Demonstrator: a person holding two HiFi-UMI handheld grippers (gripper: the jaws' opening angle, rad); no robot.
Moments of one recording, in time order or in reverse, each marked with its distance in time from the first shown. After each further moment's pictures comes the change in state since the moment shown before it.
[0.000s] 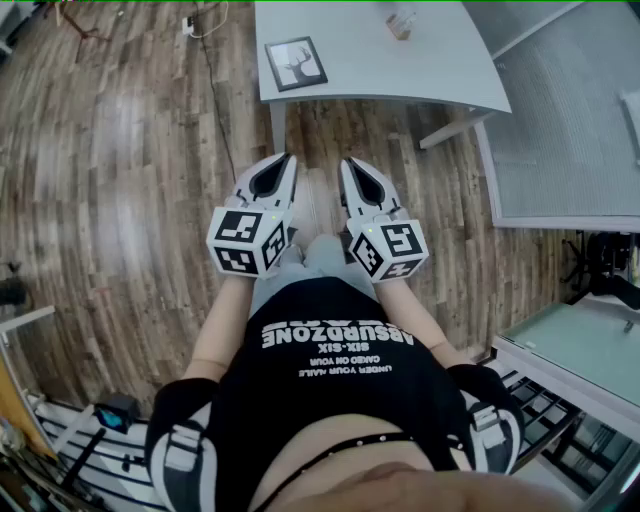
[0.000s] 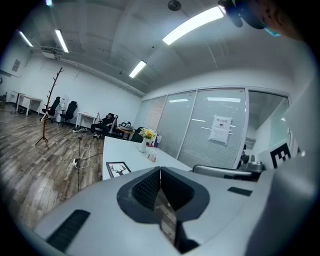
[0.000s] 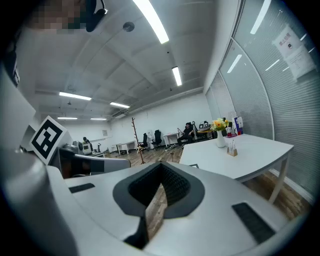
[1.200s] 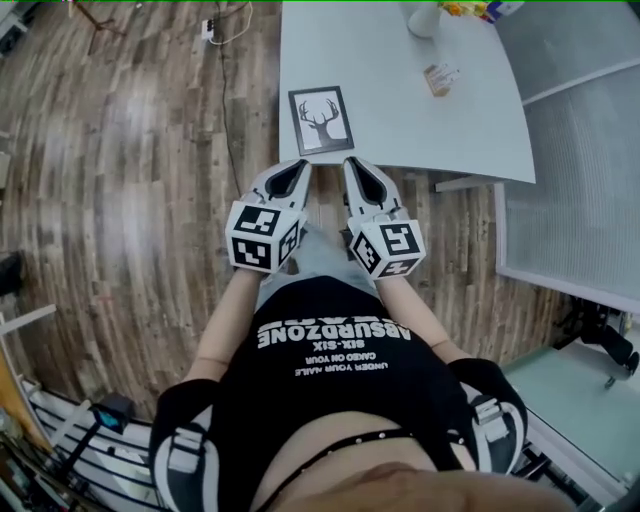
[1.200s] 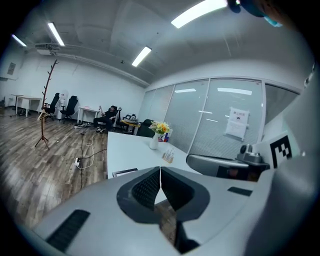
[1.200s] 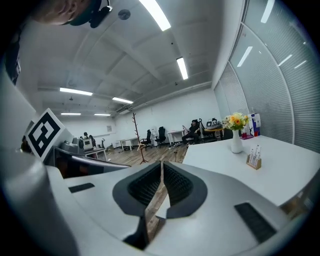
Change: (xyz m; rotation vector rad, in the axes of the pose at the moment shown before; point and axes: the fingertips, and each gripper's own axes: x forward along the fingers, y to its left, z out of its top) left arm 0.177 0.142 0.056 0.001 0.111 0.048; right arm 0.234 -0.079 0.037 -0.045 0.039 0.073
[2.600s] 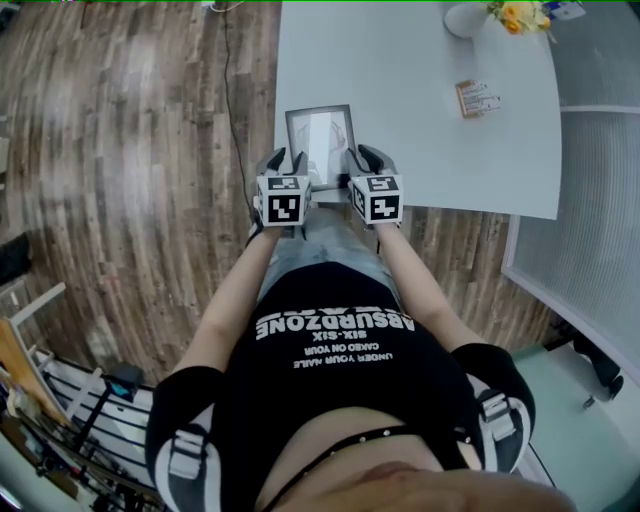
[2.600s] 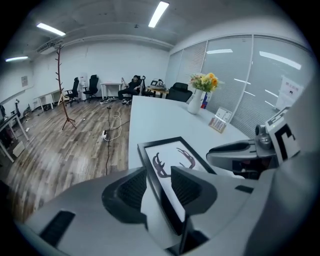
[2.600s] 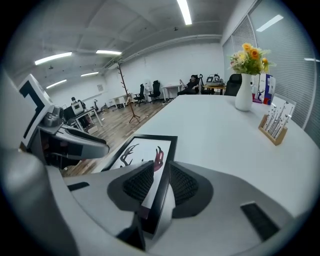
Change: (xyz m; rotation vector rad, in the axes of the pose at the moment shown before) left arm 0.219 0.166 -0.103 -0.090 0.380 0.331; right arm 0.203 -0.189 -0.176 -0.021 0.557 -0.042
